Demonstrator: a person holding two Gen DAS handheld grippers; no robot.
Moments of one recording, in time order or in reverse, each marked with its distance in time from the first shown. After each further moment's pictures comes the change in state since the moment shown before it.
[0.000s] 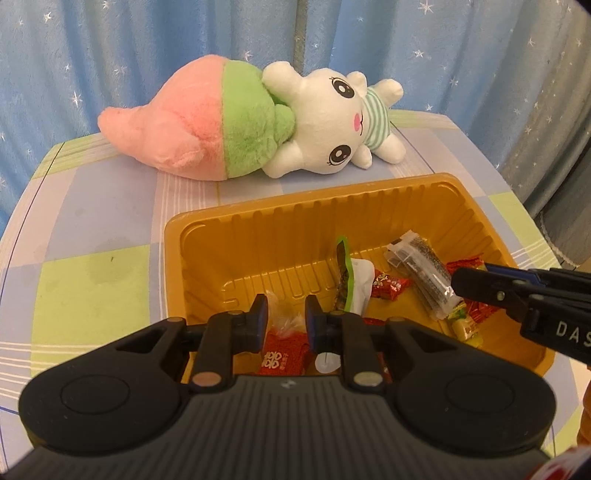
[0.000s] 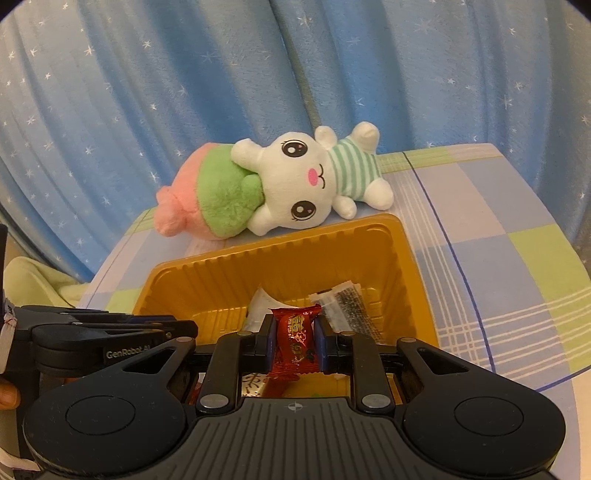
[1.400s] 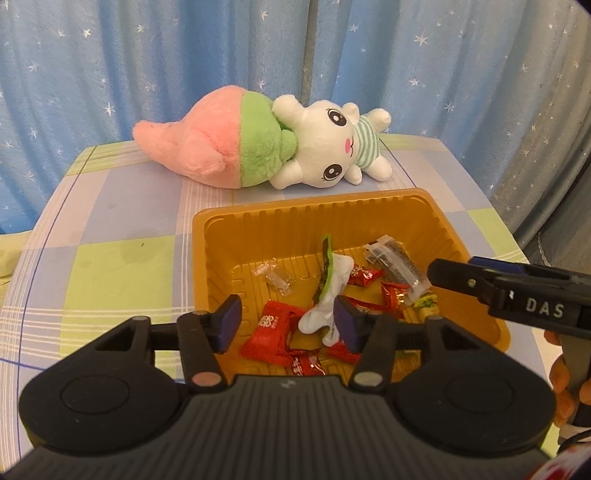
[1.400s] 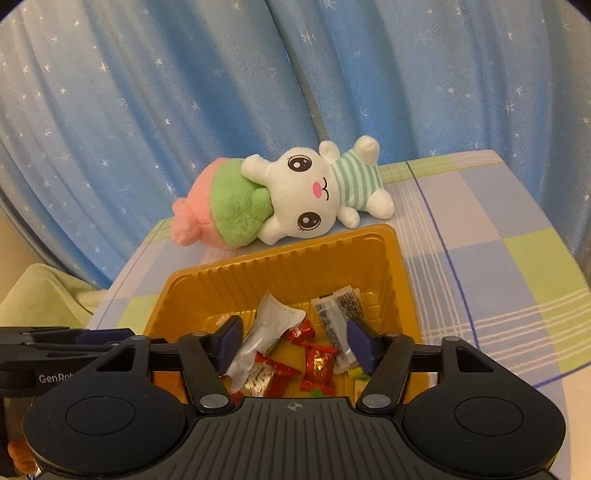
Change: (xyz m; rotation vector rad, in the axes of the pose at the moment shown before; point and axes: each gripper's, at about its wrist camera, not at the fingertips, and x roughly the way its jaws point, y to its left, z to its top) left arm -0.071 -0.017 -0.026 -0.049 -0.066 0.038; right arm -0.035 -0.008 -0.004 -0.004 -0.036 0.054
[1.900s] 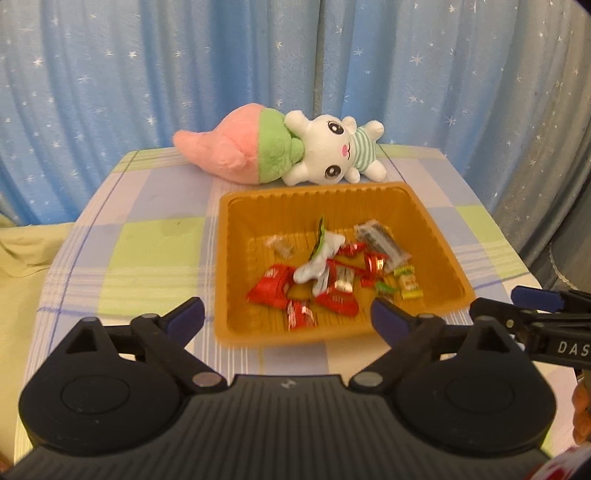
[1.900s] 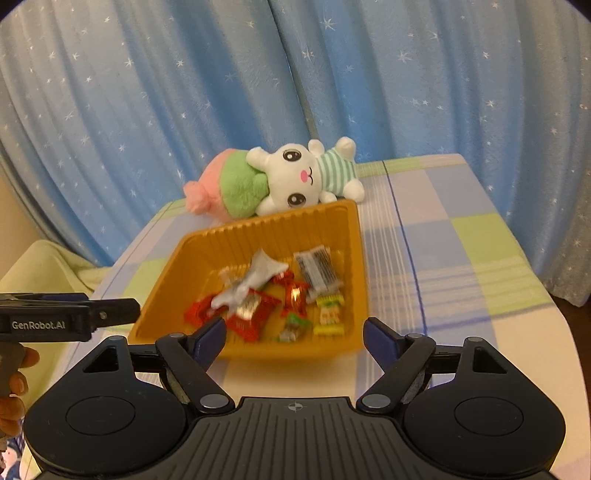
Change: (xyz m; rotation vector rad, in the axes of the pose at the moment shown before) left arm -0.085 -0.037 -0.059 -0.032 -0.067 0.106; right arm -0.099 -0.002 -0.055 -0.048 0.013 -0.026
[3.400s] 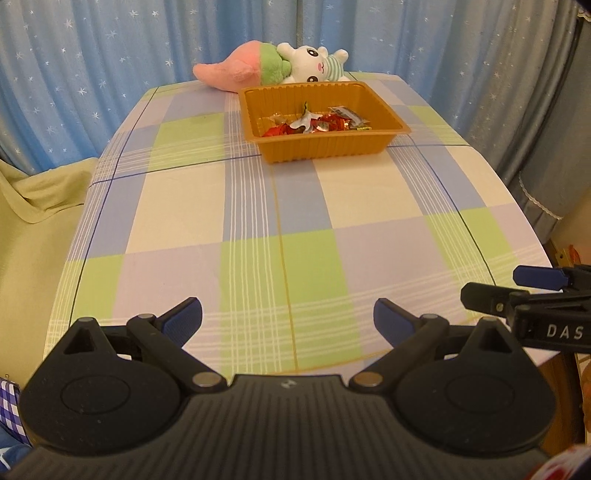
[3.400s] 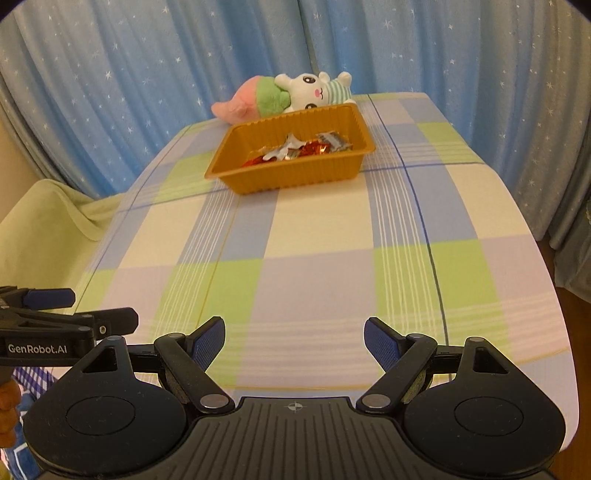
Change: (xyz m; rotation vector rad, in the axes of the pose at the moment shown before) left arm -0.167 0.028 -0.177 0.065 0.125 -0.051; right arm -0.151 0.120 -0.167 0.006 0.139 -0.123
